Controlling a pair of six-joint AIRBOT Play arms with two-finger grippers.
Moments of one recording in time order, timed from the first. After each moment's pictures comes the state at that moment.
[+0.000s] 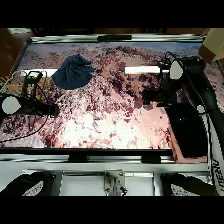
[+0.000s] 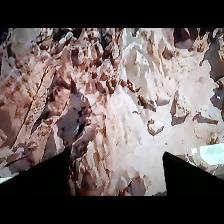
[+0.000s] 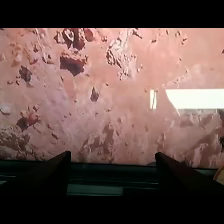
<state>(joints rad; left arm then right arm) -0.23 -0.97 1.02 1.61 -1.20 -1.61 0.29 -1.36 1.48 -1.48 1.56 1.88</state>
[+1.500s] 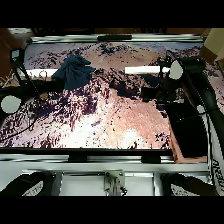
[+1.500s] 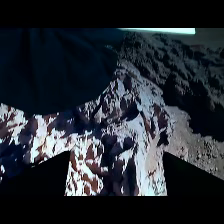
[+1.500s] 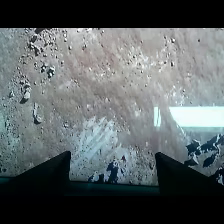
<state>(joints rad) -0.23 -0.98 1.02 1.47 -0.59 -1.75 0.29 -1.36 1.48 -1.49 1.49 1.88</state>
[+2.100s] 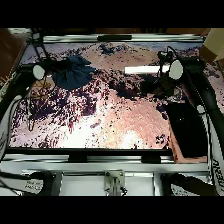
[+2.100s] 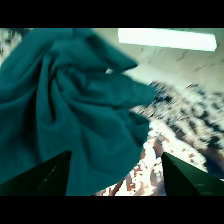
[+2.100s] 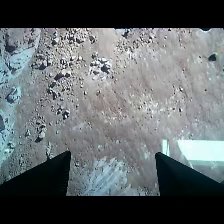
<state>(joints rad) -0.14 -1.66 1.59 1.47 -0.59 -1.71 0.29 -1.36 1.48 -1.49 1.34 1.88</state>
